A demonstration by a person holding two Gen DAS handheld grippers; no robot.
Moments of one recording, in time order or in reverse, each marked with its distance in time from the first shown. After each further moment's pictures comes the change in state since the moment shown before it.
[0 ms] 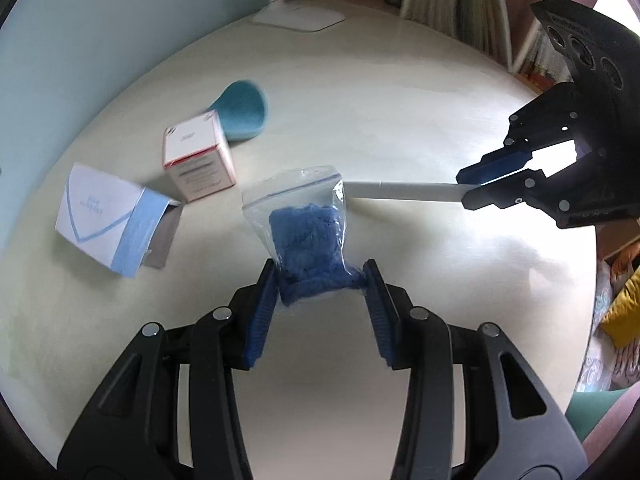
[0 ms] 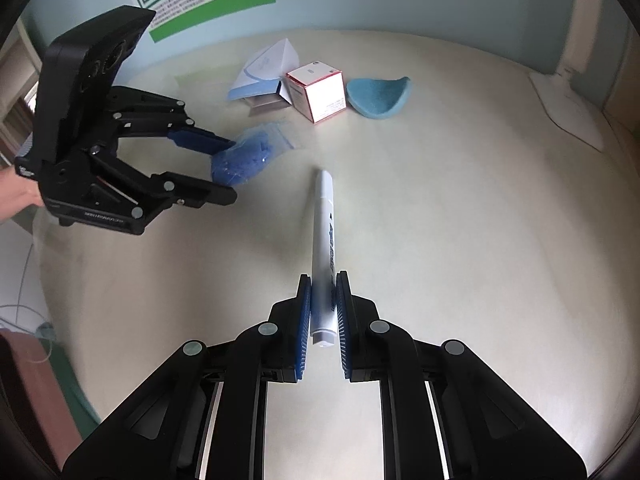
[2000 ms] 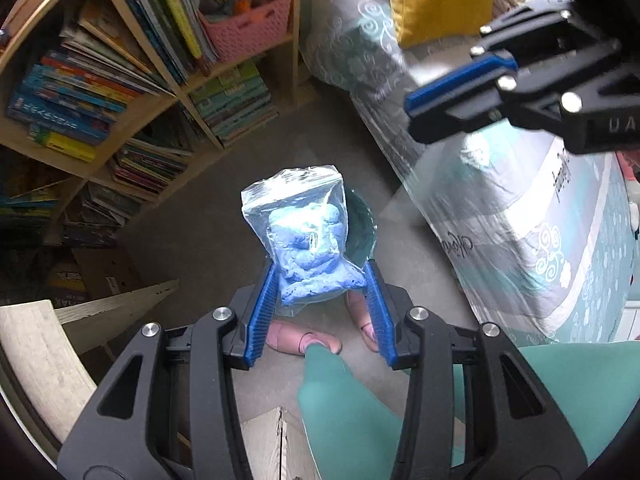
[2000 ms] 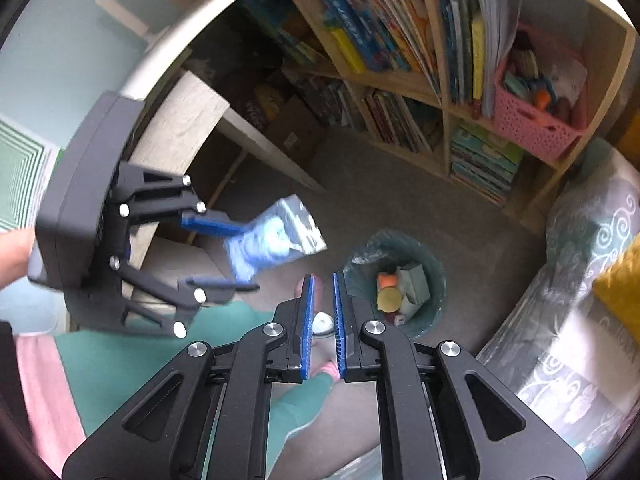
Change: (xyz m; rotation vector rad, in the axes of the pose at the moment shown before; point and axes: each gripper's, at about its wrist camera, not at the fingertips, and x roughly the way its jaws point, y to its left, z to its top) left arm 0.075 -0.558 -0.191 1.098 0.411 -0.422; right arm -0.165 0.138 -0.596 1.206 -0.185 -0.260
